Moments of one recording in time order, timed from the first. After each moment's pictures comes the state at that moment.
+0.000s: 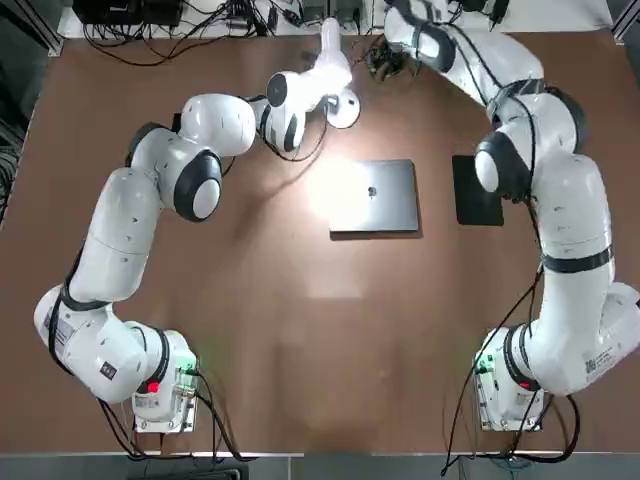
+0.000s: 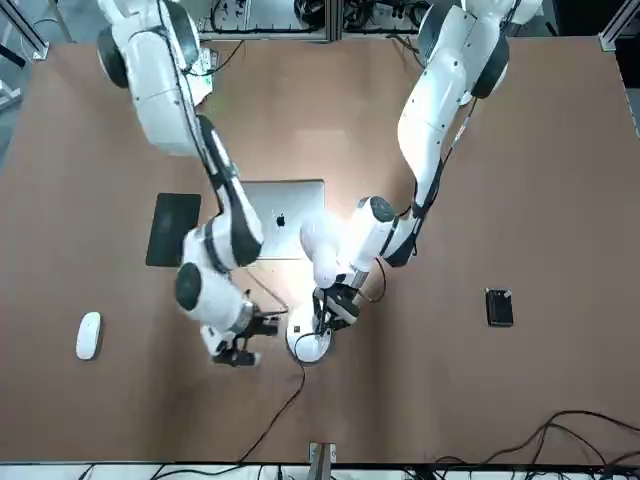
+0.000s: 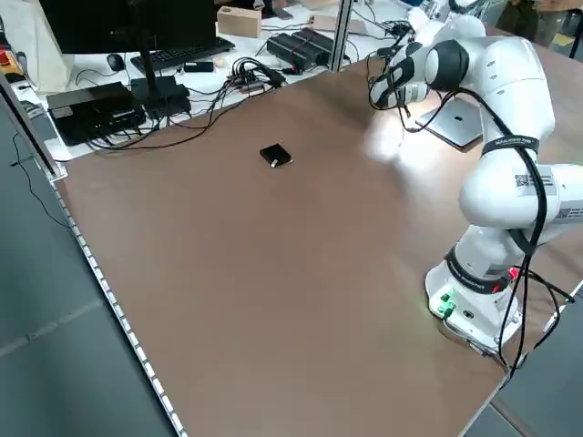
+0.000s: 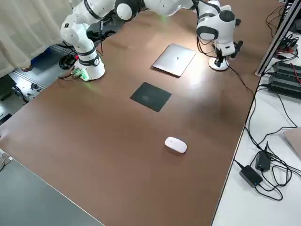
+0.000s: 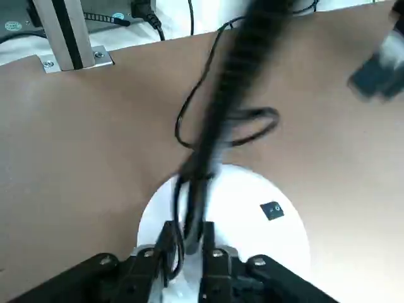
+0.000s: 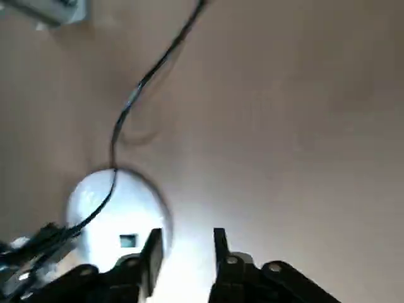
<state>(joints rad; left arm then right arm) -0.57 1.06 -0.11 -1.35 -0.08 3.20 -0.02 0.40 0.93 -0.11 -1.08 0.37 2.15 0.25</state>
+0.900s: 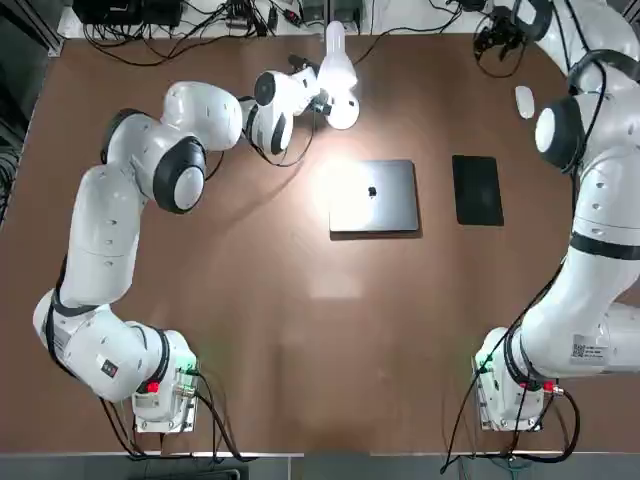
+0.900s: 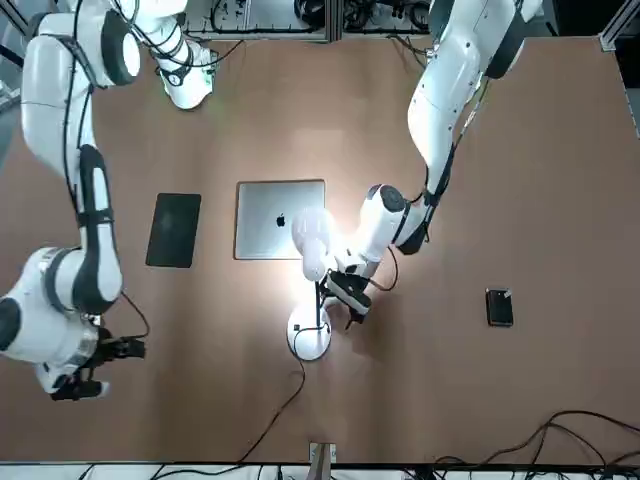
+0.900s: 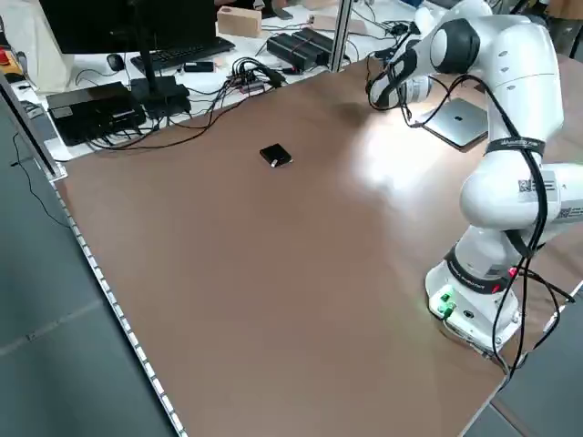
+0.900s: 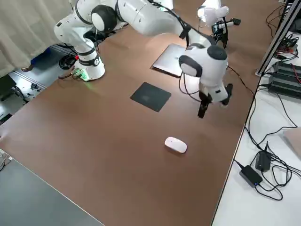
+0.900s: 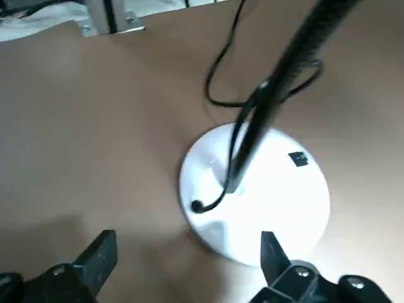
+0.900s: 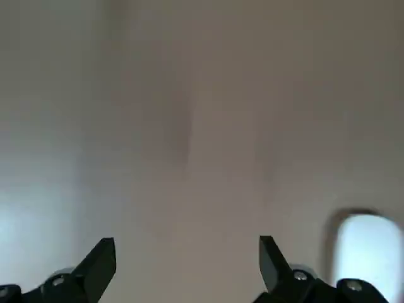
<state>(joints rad) -0.53 0.88 -0.11 -1.63 -0.08 3.19 -0.02 -0.06 0.90 -0.12 -1.08 0.17 2.02 -0.30</state>
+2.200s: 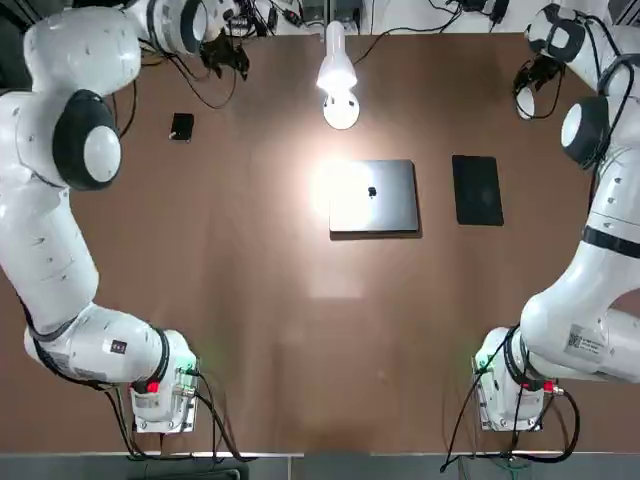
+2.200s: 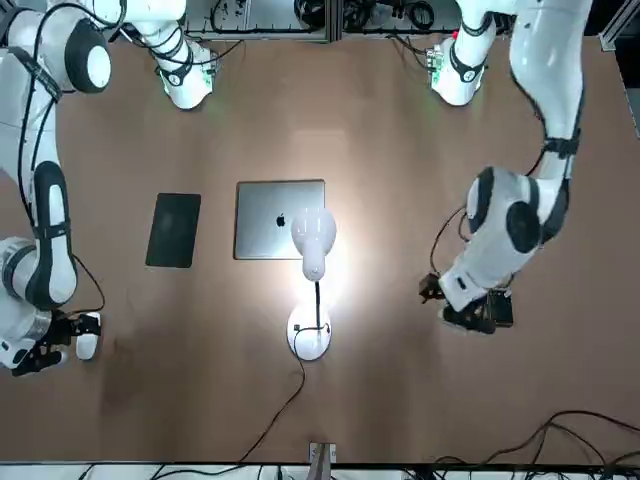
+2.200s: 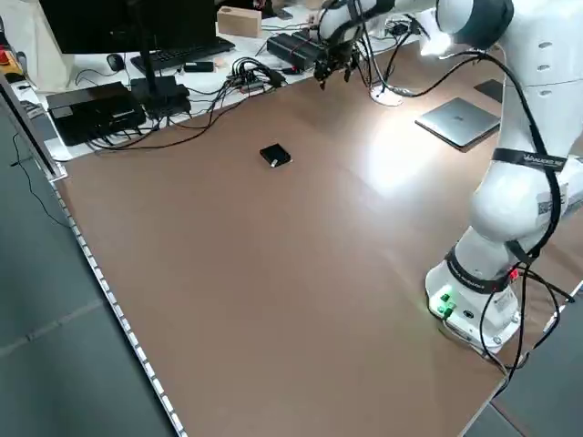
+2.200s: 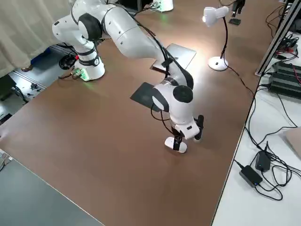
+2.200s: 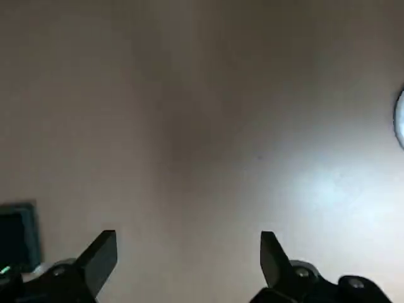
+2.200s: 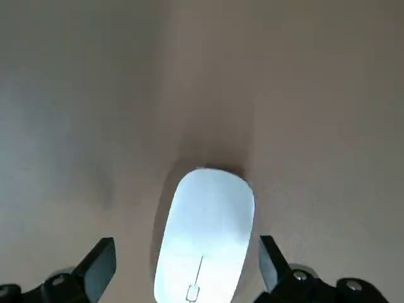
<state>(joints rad) -0.15 0.45 -0.09 -1.67 -0.08 2.23 -0.02 -0.23 0.94 -0.11 -1.23 0.14 2.21 -0.60</state>
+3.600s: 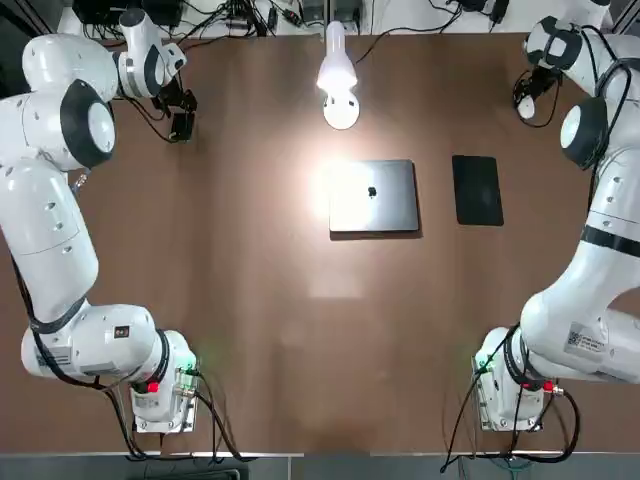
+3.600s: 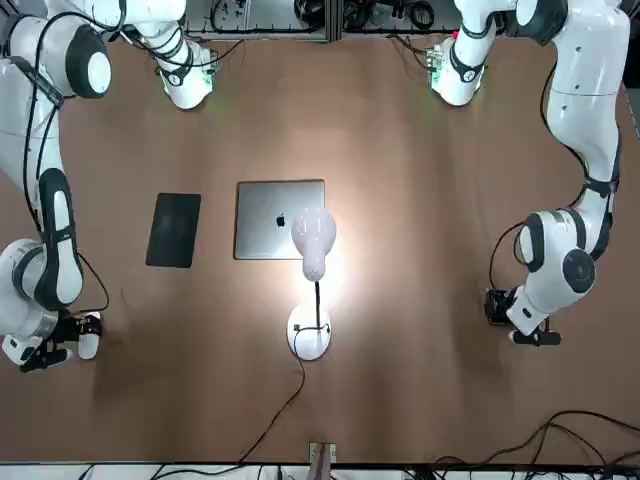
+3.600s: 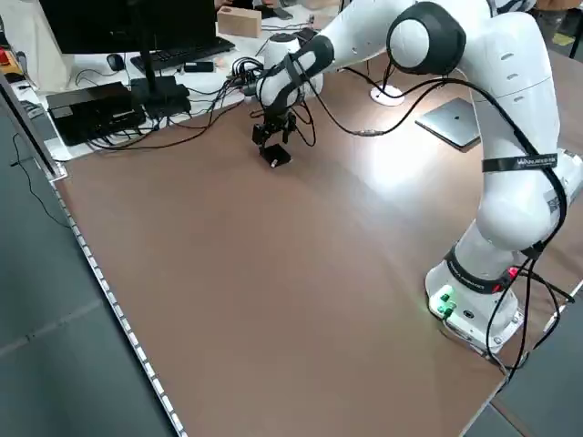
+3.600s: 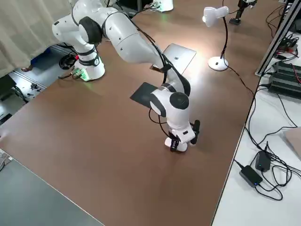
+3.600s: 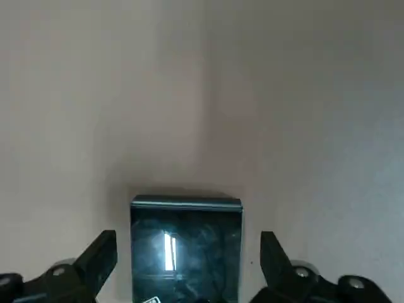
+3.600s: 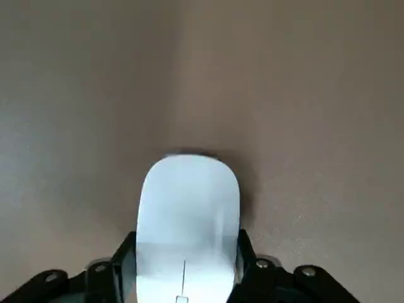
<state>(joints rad) 0.05 0.69 -0.01 -1.71 0.04 2.45 0.05 -0.24 0.96 -0.10 -1.25 0.14 2.23 -0.60</state>
